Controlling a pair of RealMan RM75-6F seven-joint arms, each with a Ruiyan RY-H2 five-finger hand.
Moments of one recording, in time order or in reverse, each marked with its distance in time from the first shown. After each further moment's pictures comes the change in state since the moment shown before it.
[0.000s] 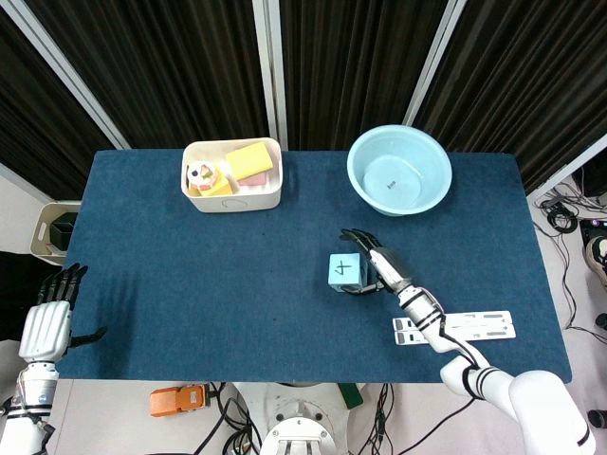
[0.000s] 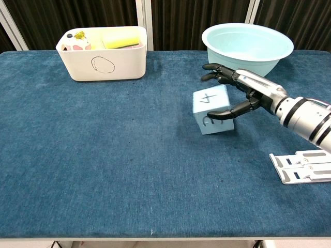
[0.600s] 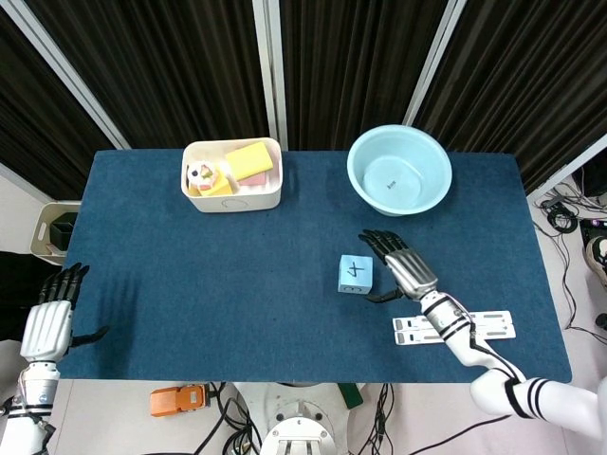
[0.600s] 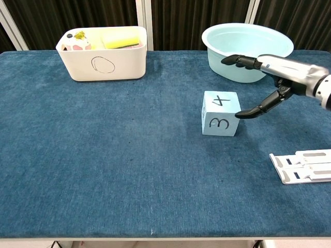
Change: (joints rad) left arm -0.004 -0.006 0.000 0.010 0.012 0.005 -0.012; right arm -0.028 0.406 0.034 -0.703 0.250 -0.123 -0.793
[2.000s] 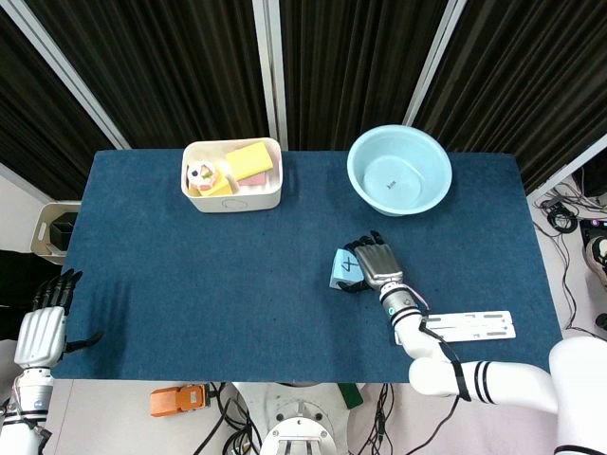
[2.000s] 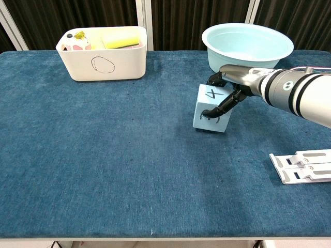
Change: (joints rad) left arm 0.024 -0.012 0.011 0.039 -0.011 0.005 -0.036; right arm 0.203 -0.146 0.117 -0.138 0.695 -0.012 -0.610
